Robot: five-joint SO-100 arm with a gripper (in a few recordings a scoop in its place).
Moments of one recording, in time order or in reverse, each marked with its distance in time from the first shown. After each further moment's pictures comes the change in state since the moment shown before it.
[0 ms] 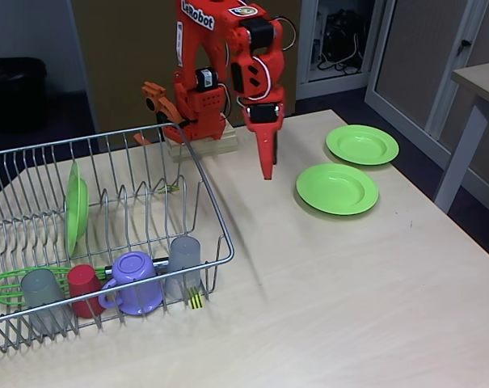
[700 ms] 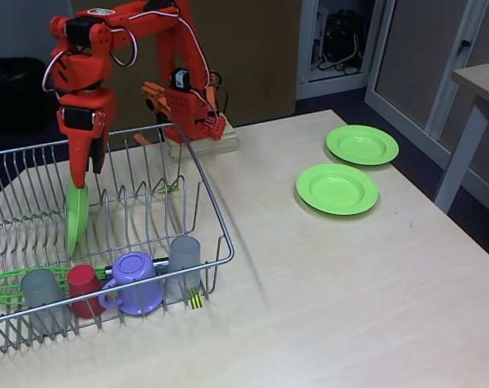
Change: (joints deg) arm 60.1 -20.1 -34.5 16.5 -62.8
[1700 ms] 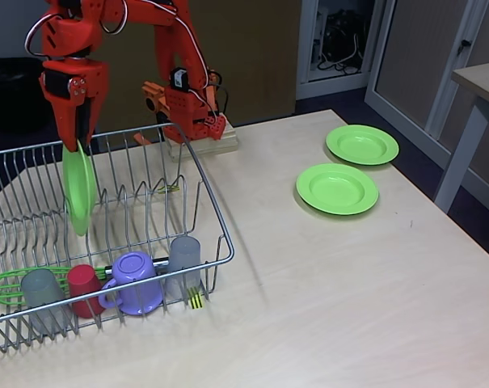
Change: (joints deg) arm 4.4 -1.3 -13.4 8.6 14.4
